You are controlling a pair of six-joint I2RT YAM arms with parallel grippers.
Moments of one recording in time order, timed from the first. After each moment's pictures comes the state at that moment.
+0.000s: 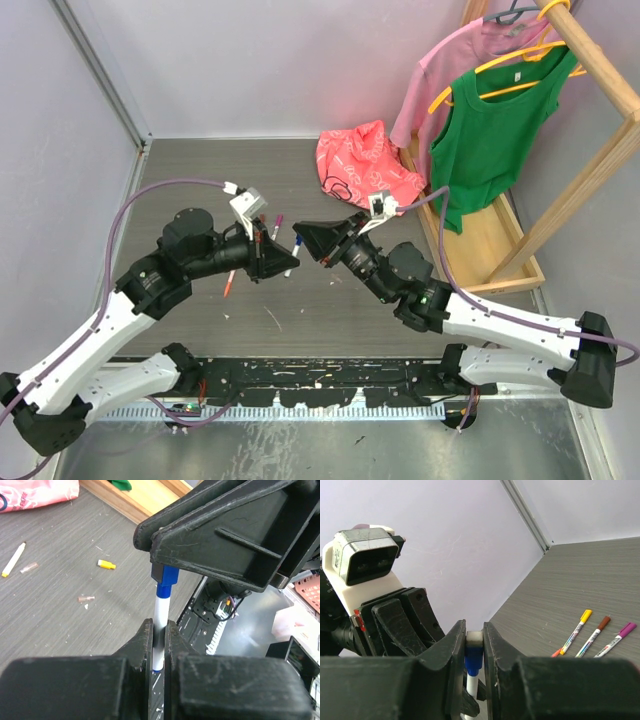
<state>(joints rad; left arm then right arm) -0.73 0.89 1.02 -0.38 0.39 -0.37 1.11 1.04 0.79 0.47 0.31 0.59</state>
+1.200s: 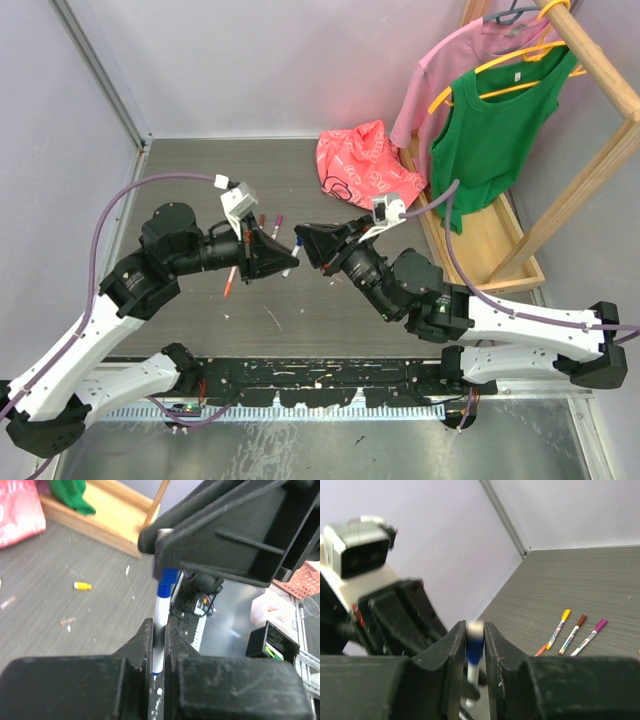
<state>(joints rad) -0.73 0.87 1.12 -0.43 0.53 -0.34 1.36 1.01 0.99 0.23 0.68 0.48</state>
